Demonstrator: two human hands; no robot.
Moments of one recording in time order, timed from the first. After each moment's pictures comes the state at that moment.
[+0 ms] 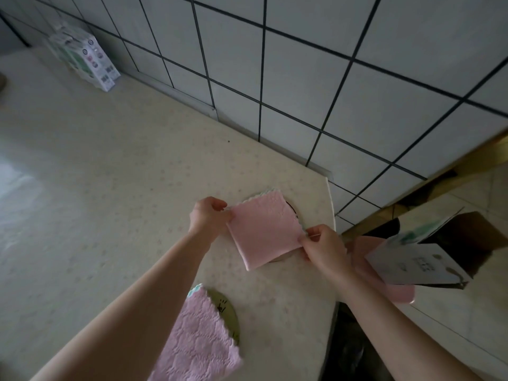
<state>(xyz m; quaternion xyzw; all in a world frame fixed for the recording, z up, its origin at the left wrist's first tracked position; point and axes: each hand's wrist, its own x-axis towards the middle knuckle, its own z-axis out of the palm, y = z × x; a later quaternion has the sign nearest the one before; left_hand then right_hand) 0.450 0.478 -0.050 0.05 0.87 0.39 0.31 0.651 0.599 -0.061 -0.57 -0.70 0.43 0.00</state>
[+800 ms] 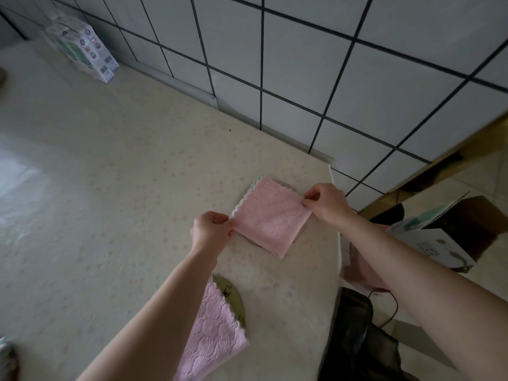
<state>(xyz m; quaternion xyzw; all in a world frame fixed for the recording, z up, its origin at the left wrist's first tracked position) 0.488 0.447 -0.055 -0.04 0.85 0.43 0.31 0.621 0.652 -0.048 -0.46 -0.81 0.37 -0.03</state>
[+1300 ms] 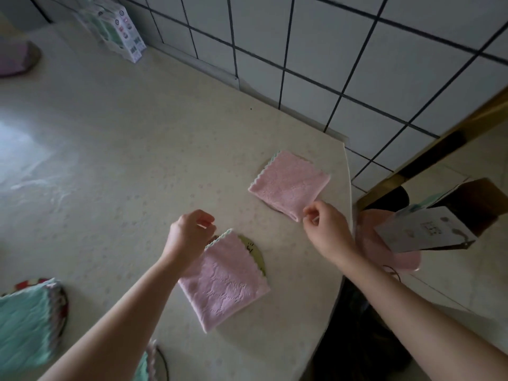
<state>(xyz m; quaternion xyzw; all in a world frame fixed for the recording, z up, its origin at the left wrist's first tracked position) 0.491 0.321 -0.028 0.18 0.91 0.27 0.24 0.674 0.520 -0.032 -0.43 -0.84 0.32 0.05</state>
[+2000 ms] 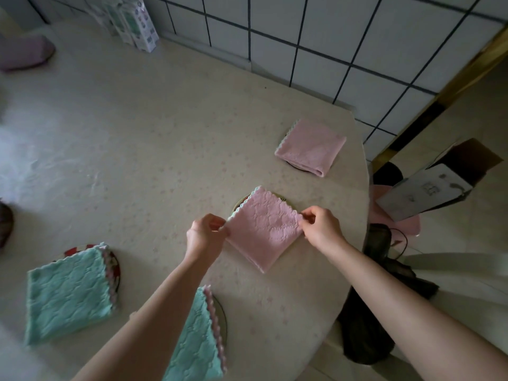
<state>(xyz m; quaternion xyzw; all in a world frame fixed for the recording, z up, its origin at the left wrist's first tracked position) 0.517 0.212 -0.046 0.12 0.89 0.34 0.28 0.678 0.381 -0.050 -0.55 -0.74 0.40 0.02</state>
